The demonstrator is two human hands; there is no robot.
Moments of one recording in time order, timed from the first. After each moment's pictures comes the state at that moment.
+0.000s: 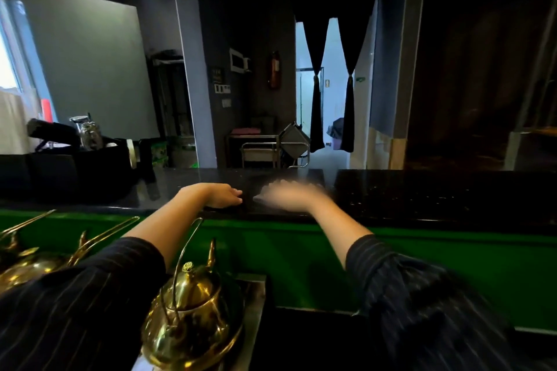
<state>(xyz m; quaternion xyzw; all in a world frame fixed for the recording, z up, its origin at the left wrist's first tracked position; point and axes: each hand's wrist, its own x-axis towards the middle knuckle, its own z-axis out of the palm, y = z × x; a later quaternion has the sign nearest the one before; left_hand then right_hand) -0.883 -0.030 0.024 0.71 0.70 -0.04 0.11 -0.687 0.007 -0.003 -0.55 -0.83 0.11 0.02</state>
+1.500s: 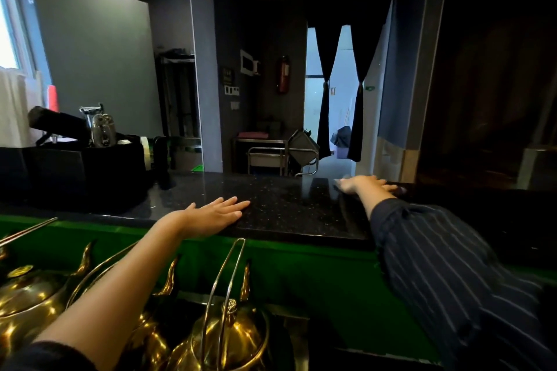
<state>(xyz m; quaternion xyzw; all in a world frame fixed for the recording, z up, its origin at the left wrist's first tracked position) -0.979 -0.037 -0.004 0.75 0.65 0.00 0.12 -0.688 0.129 0.010 -0.83 -0.55 0.11 0.00</state>
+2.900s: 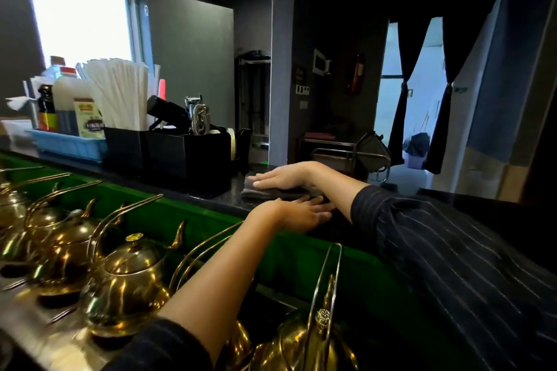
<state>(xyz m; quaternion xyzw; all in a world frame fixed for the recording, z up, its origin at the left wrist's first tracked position) -0.986 -0.029 -0.001 0.76 0.64 -0.03 0.10 -0.966 0.071 0.032 -0.30 -0.94 0.13 -0.10</state>
